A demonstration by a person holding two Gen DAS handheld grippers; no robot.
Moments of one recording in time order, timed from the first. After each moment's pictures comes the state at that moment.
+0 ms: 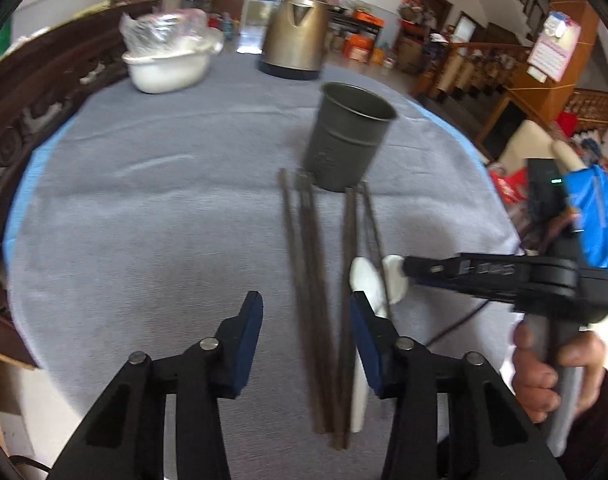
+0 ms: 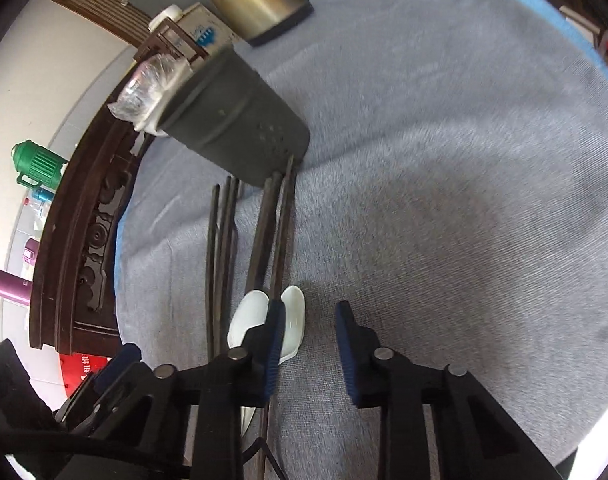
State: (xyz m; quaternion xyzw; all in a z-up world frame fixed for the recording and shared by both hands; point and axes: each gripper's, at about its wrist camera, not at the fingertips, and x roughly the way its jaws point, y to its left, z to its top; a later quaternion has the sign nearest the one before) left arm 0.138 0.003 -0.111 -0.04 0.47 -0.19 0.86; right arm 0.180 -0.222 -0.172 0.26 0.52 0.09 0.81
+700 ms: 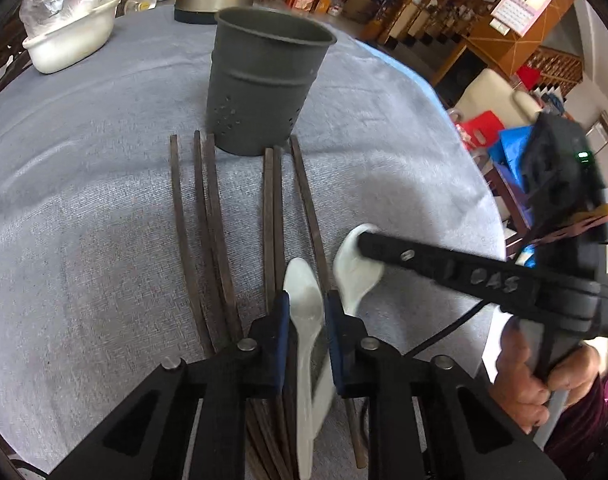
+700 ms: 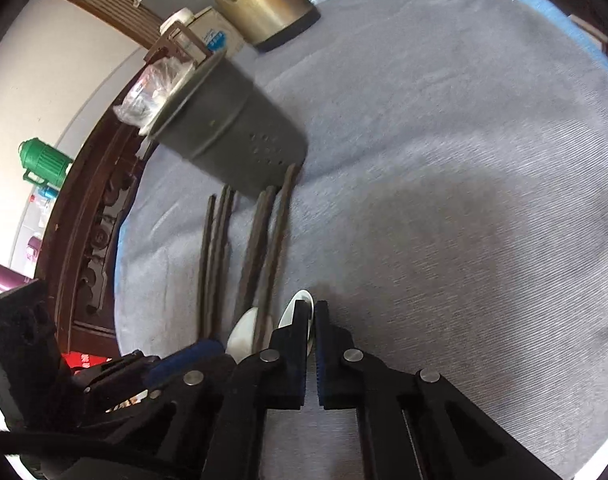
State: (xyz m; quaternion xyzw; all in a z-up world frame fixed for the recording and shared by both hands) left arm 0.180 -0.054 -0.147 -0.01 0.54 -0.28 0.79; right arm 0.186 -0.236 -0.174 0.25 0.49 0.10 0.83
